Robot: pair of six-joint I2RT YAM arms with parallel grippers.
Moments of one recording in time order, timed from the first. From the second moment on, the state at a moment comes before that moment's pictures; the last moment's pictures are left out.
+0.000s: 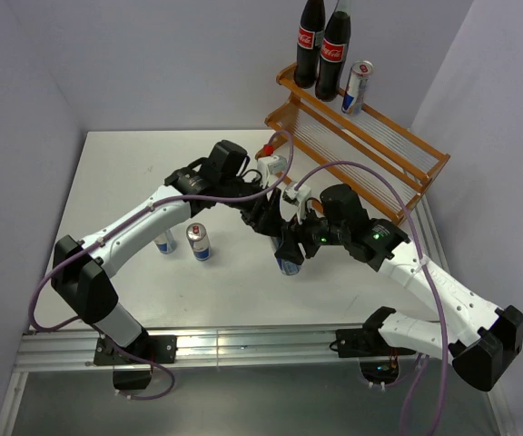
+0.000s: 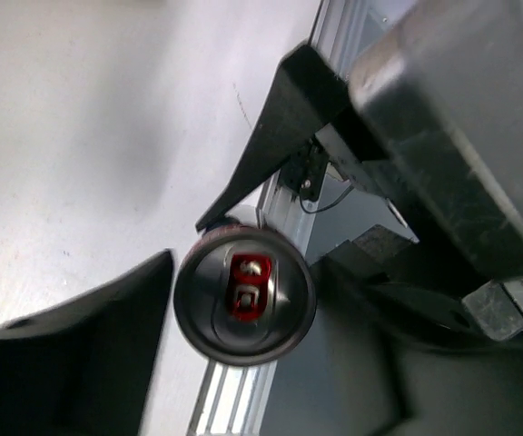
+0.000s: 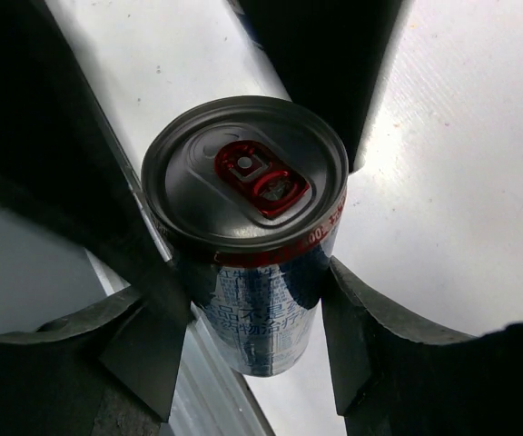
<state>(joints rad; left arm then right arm) -0.74 1.60 1.49 -0.60 0.77 -0.20 0.66 1.02 0.94 -0.56 -0.44 0.02</state>
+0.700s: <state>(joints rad) -0.46 1.38 1.46 -0.39 0.40 -0.49 0.67 0.86 0.79 -0.31 -0.14 0.16</state>
